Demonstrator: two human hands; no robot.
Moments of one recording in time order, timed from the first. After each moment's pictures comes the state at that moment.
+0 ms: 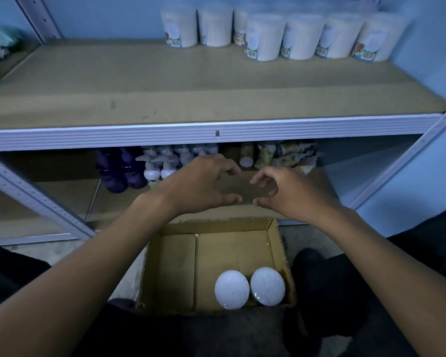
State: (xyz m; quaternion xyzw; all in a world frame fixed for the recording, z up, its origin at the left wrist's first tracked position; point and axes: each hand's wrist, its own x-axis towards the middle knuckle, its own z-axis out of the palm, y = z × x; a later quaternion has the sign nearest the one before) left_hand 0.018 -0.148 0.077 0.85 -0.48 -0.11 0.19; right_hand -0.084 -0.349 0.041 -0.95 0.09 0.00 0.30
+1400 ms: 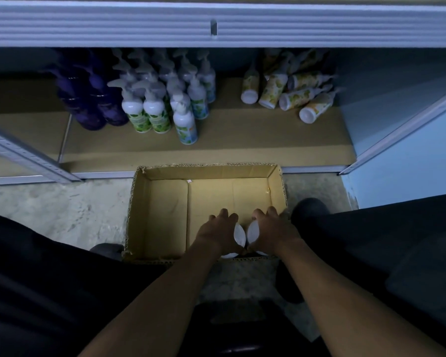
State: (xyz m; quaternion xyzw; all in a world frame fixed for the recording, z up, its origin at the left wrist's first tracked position) left_hand -0.086 -0.160 -0.200 0.86 -0.31 -0.39 0.07; right_hand -0.157 -0.302 -0.170 -0.90 0.20 0.35 0.16
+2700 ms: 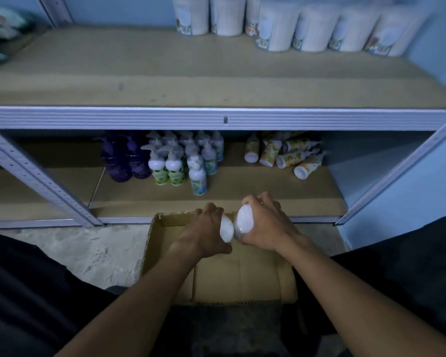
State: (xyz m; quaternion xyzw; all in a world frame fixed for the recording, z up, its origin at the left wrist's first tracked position) left_hand -0.027 -0.135 -0.080 0.92 -0.32 -0.20 0.13; right_hand -0.098 -0.300 -0.050 -0.96 0.14 0.11 0.22
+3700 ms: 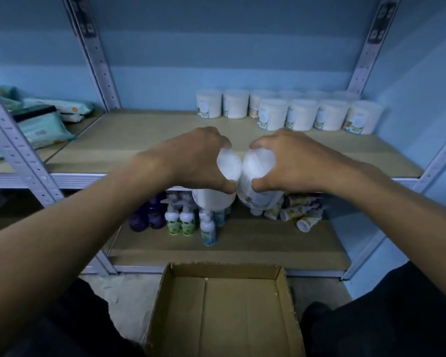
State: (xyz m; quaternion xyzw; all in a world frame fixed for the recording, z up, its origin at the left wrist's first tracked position) left_hand 0.013 -0.118 0.231 0.91 -0.41 0.02 0.07; right_hand -0.067 -0.310 0.223 -0.99 0.01 -0.06 0.09
